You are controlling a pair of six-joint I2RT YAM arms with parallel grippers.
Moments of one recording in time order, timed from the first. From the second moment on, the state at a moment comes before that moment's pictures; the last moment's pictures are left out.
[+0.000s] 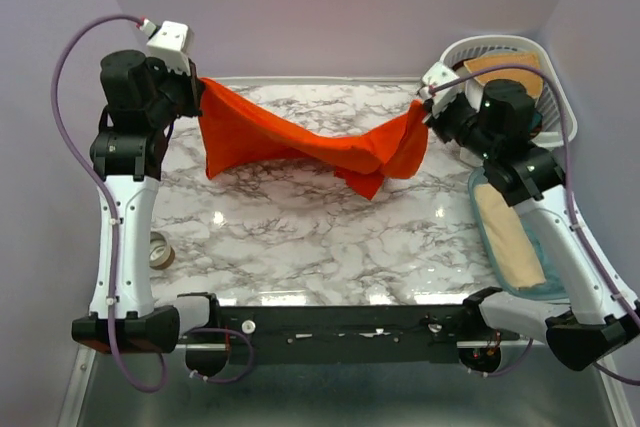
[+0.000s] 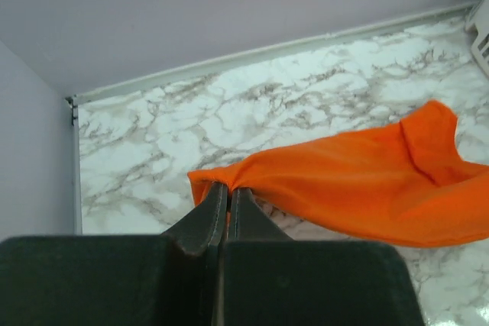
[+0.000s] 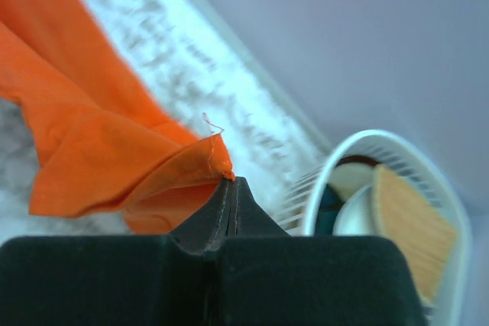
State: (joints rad) left arm 0.01 1.16 1.52 -0.62 0.27 0.10; right arm 0.41 1.15 1.33 -0.52 -0.19 -0.58
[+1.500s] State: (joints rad) left arm 0.05 0.84 1.90 -0.78 0.50 0.12; right arm 0.30 0.72 1.82 -0.58 -0.19 -0.64
